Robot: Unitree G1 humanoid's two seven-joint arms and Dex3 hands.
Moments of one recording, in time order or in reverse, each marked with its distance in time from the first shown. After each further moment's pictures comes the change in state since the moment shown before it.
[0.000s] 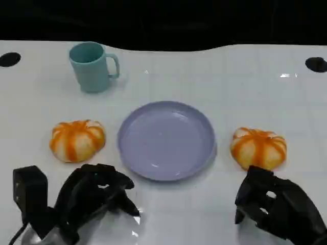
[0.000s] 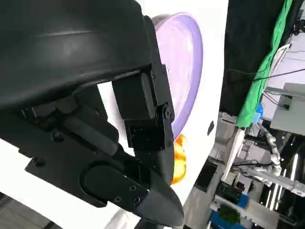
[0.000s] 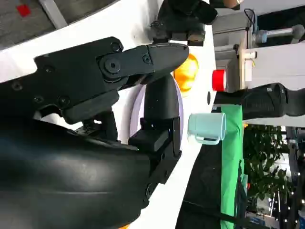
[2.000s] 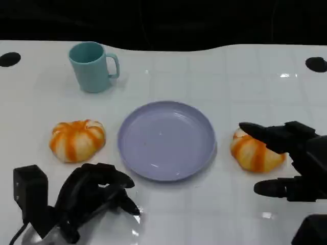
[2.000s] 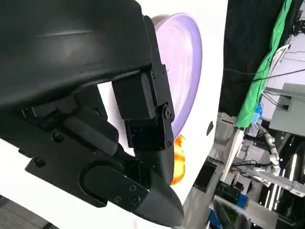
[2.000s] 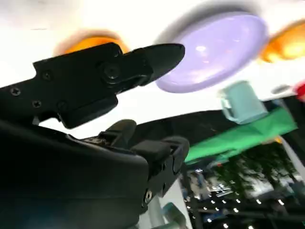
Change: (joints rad) left arm -0.009 0.000 0.000 0.016 -0.005 -0.007 0.000; right arm -0.088 -0.297 -0.024 -0.304 -0.841 -0.082 -0.432
